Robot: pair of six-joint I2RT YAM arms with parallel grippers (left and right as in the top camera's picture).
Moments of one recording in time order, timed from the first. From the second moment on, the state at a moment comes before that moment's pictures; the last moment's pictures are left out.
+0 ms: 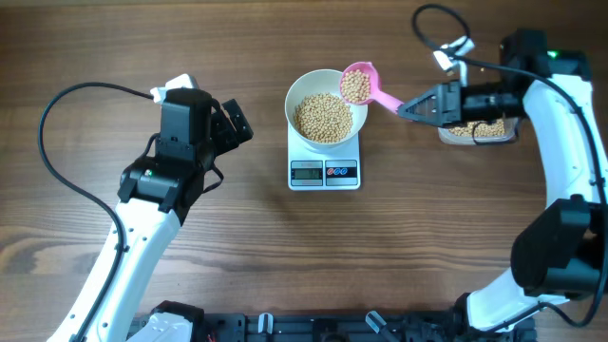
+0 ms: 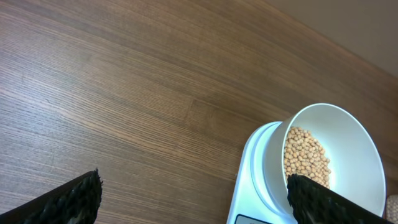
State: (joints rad) left arm -0.25 1.24 1.00 -0.55 -0.15 -0.60; right arm -0.08 1.80 1.58 -1.33 -1.08 -0.35
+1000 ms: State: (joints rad) left arm -0.25 1.24 1.00 -0.60 -0.15 -0.60; right arm 0.23 1.78 1.65 -1.11 -0.46 -0.21
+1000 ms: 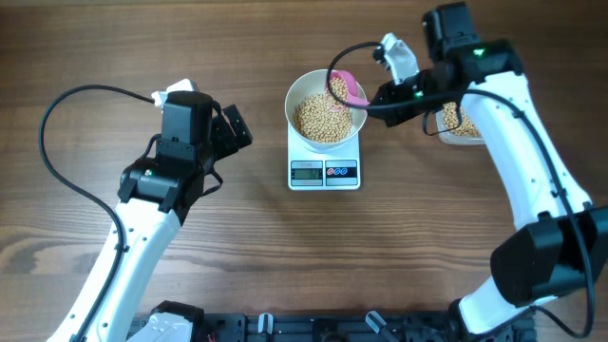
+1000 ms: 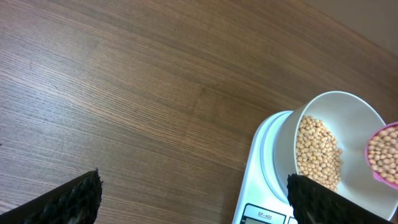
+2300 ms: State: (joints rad) left arm -0.25 1.24 1.00 -0.60 -0.15 -0.60; right arm 0.53 1.63 1.65 -1.00 0.09 -0.25
